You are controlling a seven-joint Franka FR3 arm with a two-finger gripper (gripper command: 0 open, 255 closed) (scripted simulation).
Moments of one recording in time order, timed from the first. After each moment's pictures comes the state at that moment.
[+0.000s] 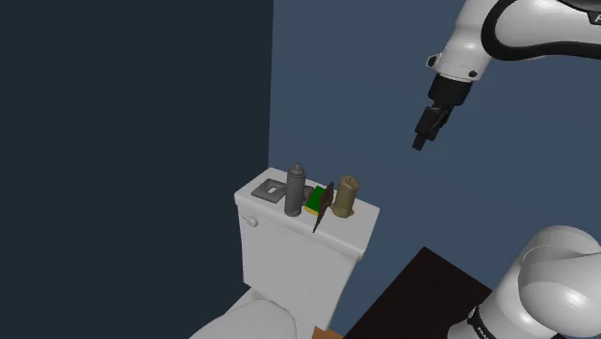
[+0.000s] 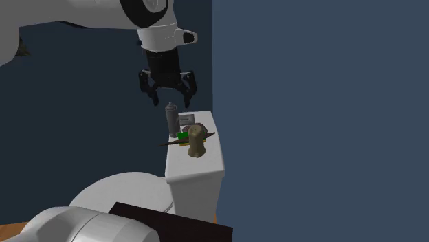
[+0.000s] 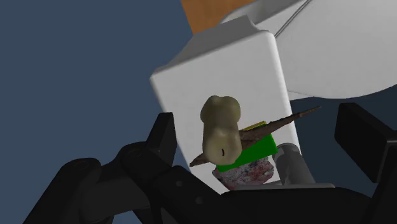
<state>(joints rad) 0.00 -0.75 -0.07 -2.29 -0.04 1.60 -0.13</state>
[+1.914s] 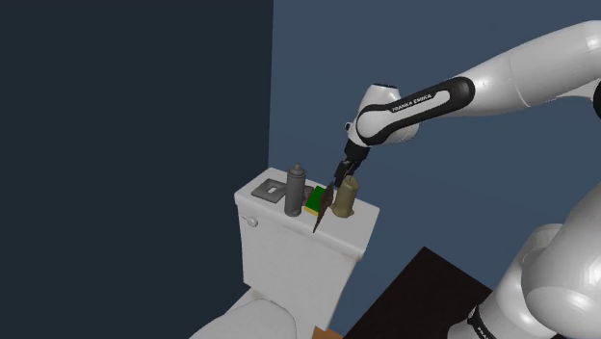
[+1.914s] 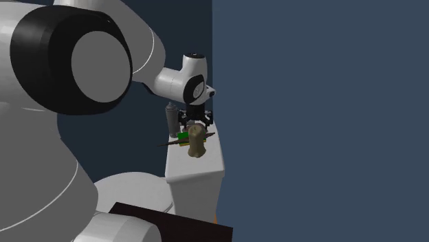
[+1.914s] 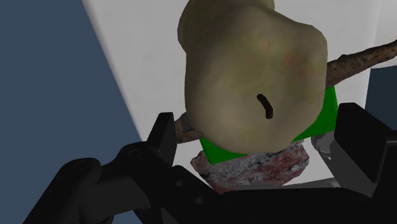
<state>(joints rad) 0.08 -0.06 -0.17 -2.31 0.13 2.36 -0.37</state>
